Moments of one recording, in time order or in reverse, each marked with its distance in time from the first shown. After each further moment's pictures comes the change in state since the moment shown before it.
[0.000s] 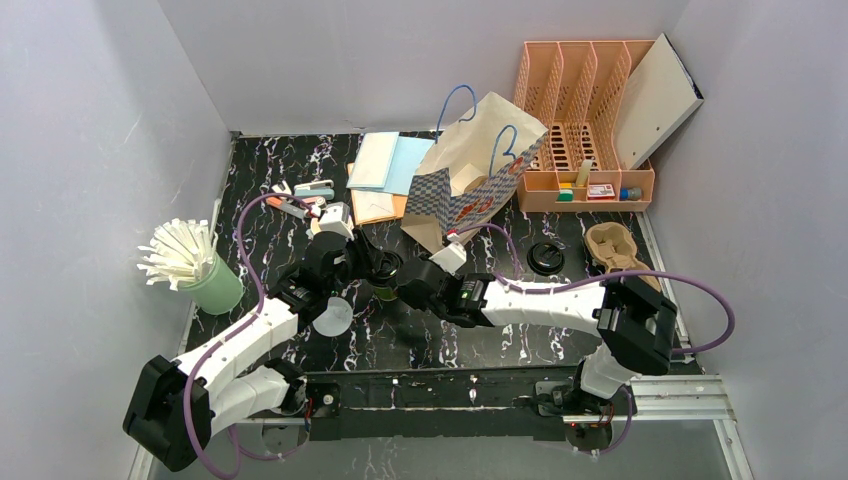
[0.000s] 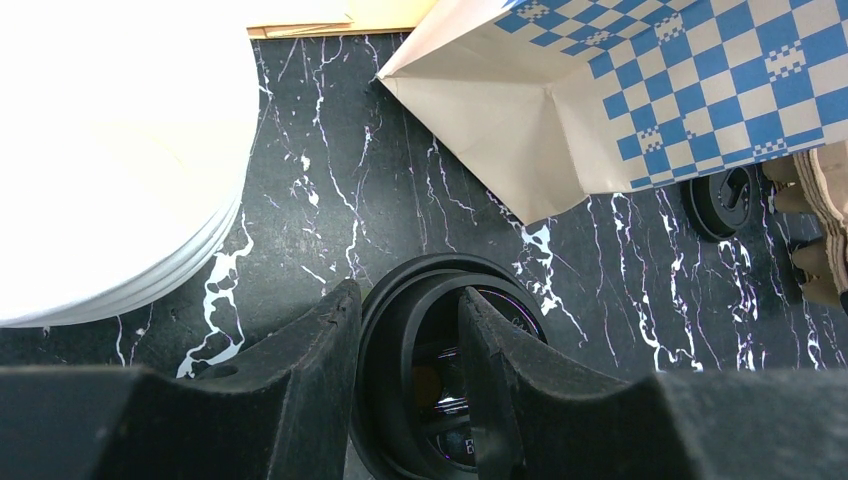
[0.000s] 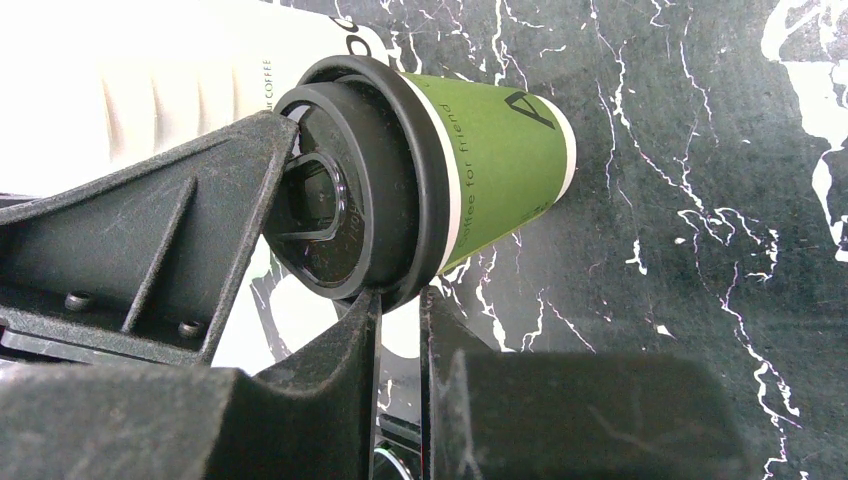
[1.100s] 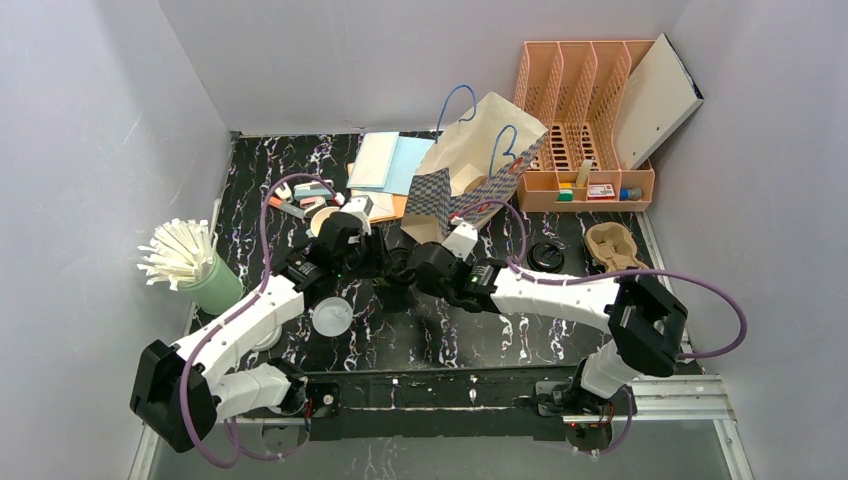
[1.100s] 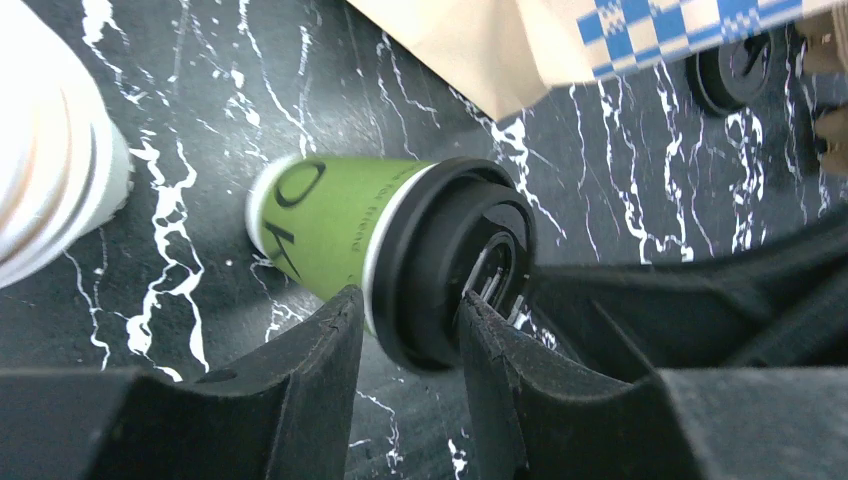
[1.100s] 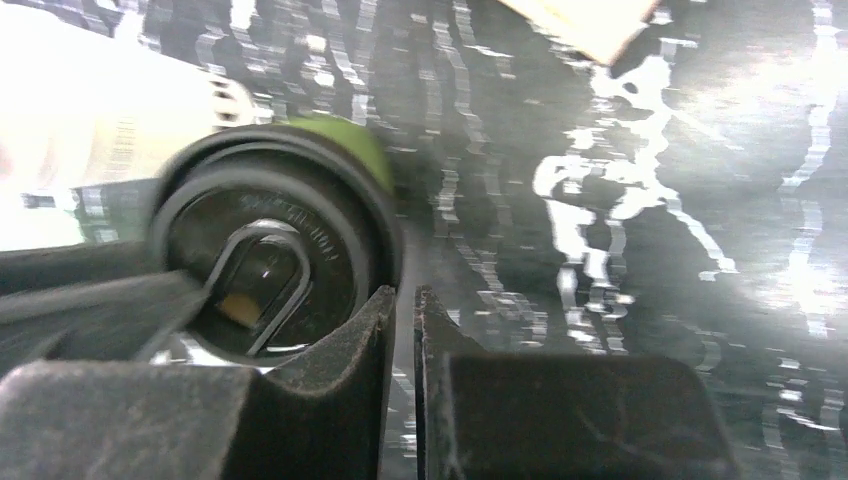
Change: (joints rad) left arm -0.031 0.088 0.243 -0.332 0.072 0.058; right arm -0.065 -0.068 0.051 -0.153 0.044 -0.298
